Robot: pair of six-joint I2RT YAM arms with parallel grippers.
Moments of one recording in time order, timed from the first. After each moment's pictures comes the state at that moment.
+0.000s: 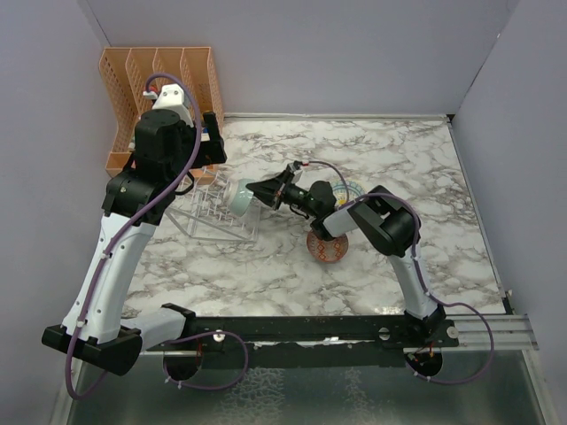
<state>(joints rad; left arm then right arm) -0.34 1.16 1.56 -0.76 -0.23 -0.28 0.71 2.25 1.12 1.38 -0.43 1.78</state>
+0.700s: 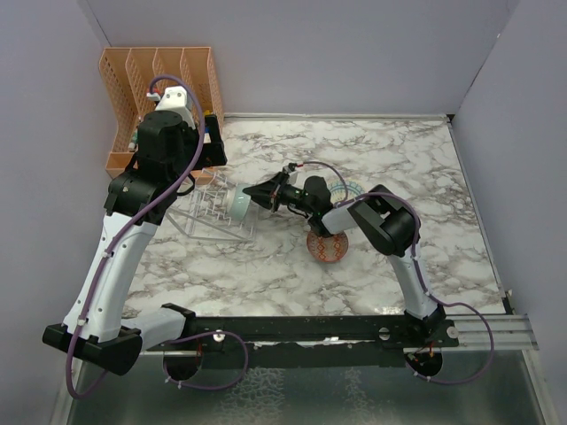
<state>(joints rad) -0.34 1.16 1.54 -0.76 -0.23 -0.26 0.71 2.26 1.17 1.22 -0.50 1.76</state>
